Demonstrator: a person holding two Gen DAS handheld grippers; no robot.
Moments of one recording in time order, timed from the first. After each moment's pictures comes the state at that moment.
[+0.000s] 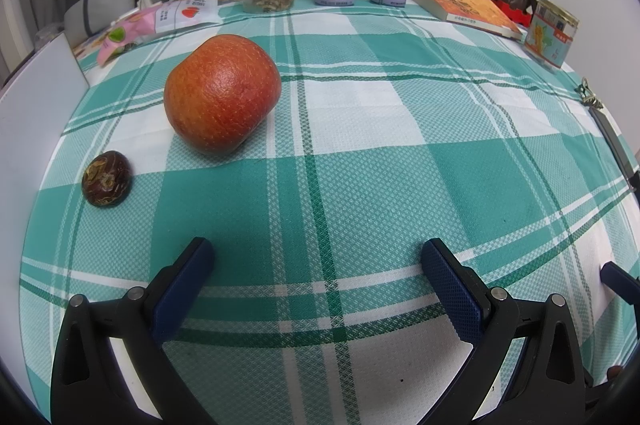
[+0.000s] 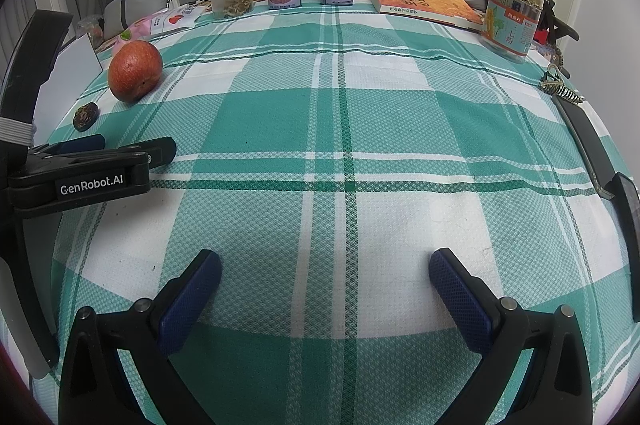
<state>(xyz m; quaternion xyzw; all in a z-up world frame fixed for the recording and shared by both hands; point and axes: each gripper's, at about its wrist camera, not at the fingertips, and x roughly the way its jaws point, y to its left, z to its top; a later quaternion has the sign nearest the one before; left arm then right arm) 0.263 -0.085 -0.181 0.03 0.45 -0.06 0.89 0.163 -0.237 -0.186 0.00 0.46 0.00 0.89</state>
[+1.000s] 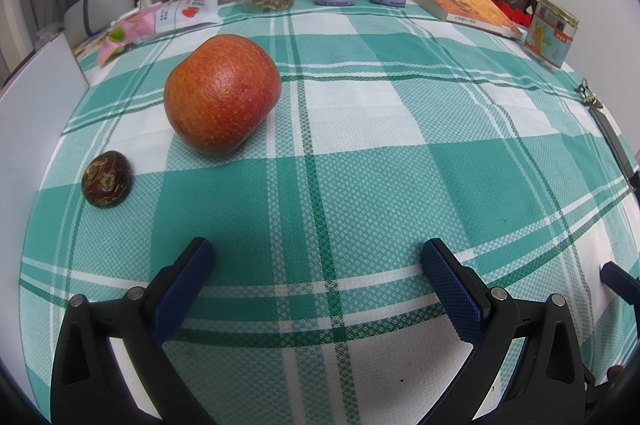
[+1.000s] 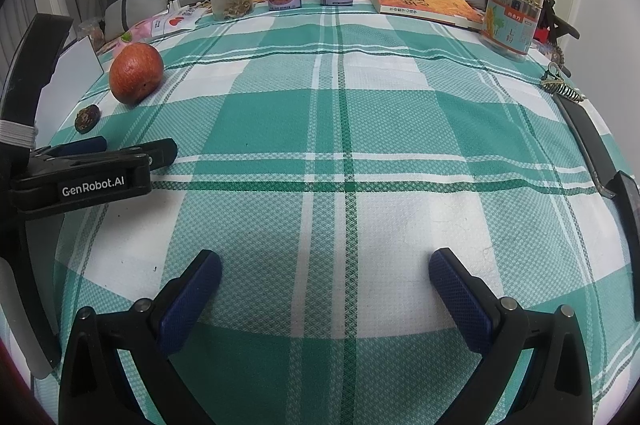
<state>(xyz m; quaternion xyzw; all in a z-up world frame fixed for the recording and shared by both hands) 0.264 -0.085 -0.181 0.03 0.45 -0.06 0.89 0.162 -0.236 -0.185 0.01 0.45 0.00 0.89</state>
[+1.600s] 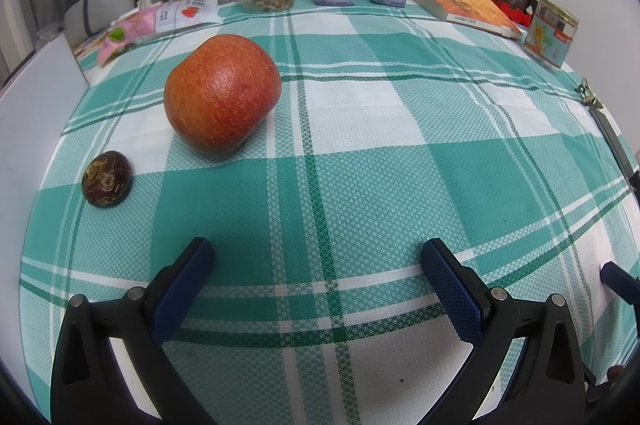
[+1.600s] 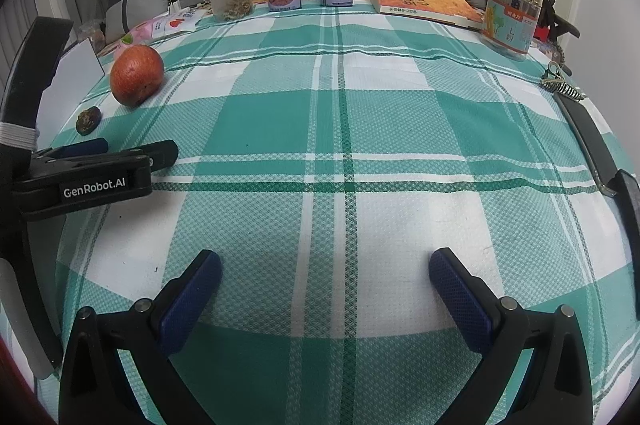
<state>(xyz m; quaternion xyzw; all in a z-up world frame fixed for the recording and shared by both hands) 0.264 -0.084 -0.181 0.03 0.45 -0.06 0.89 0.162 -0.235 -0.185 0.01 0.45 0.00 0.89</state>
